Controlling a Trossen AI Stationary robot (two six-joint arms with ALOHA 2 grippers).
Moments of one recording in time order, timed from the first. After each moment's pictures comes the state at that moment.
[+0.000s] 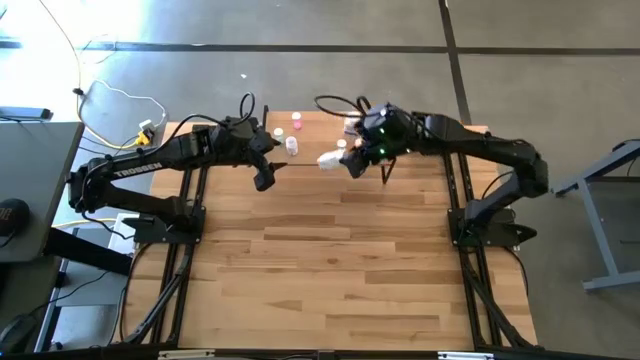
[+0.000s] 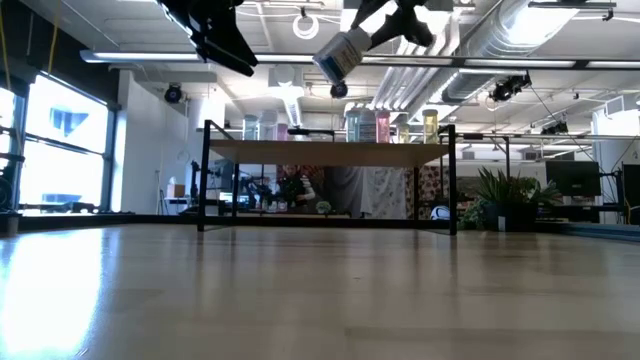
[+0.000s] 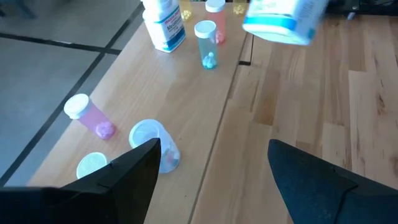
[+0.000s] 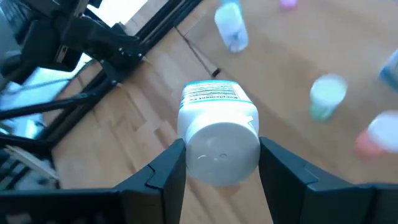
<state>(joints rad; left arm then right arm) 0.46 1.13 1.06 -0.55 -0.09 0.13 -0.24 1.50 1.62 -0.85 -0.03 0.58</state>
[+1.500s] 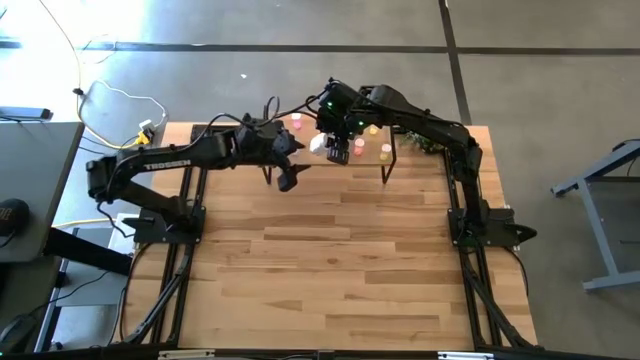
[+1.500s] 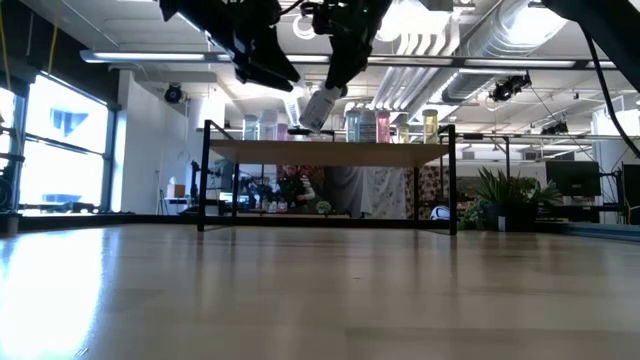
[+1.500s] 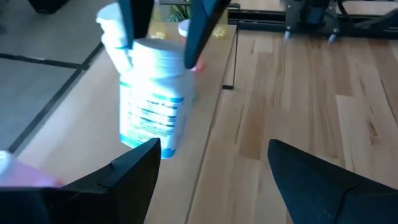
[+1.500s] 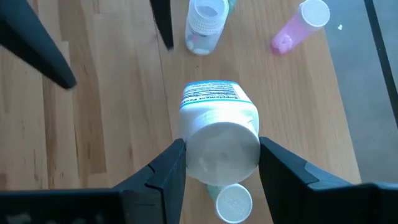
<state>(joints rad) 0.45 1.33 1.06 -0.29 0.00 0.13 -0.37 2.03 2.25 -1.25 -0.02 -0.27</state>
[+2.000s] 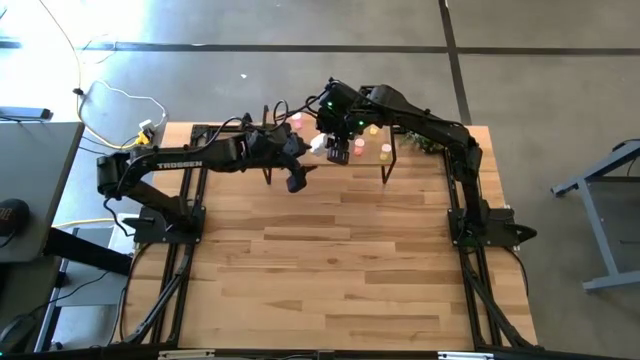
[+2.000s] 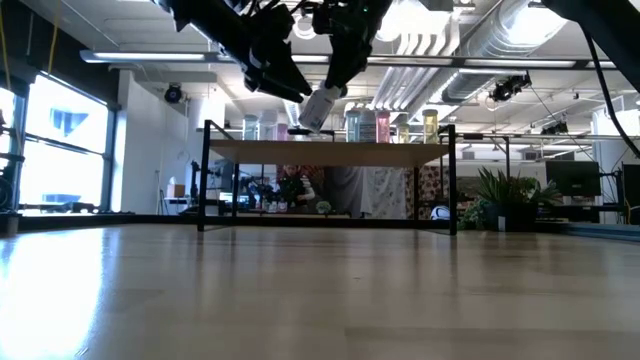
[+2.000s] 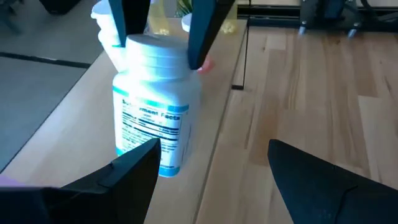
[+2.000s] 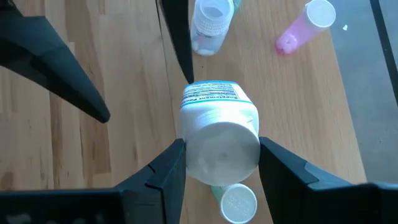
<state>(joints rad) 0.43 1.42 1.06 -0.21 -0.07 0.13 -0.37 2.03 2.25 -1.25 -0.04 -0.27</state>
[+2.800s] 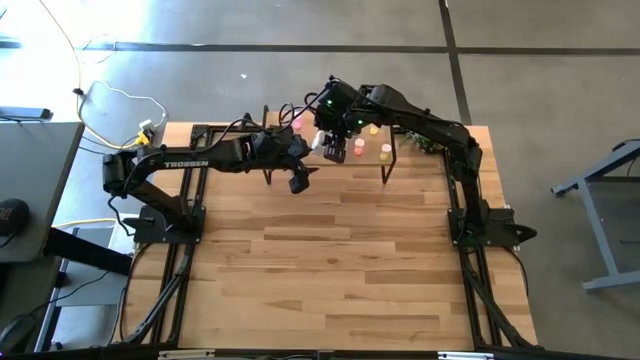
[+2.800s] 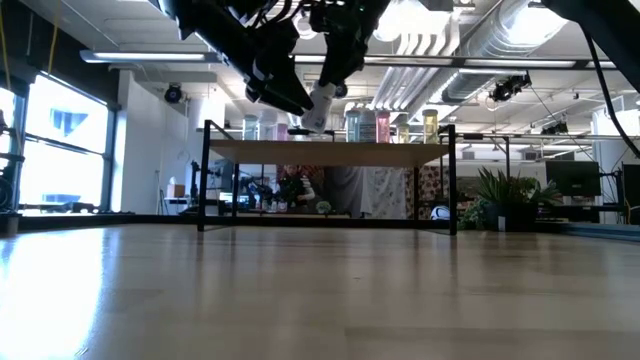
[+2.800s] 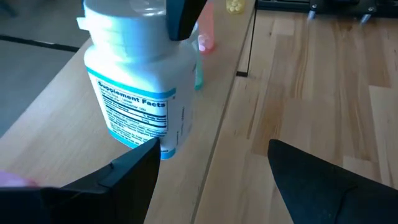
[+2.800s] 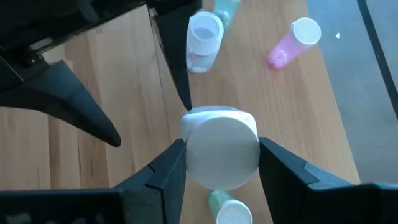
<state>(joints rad) 0.43 1.46 1.06 -0.21 -0.08 0.11 -0.37 2.03 2.25 -1.19 -0.04 -0.24</state>
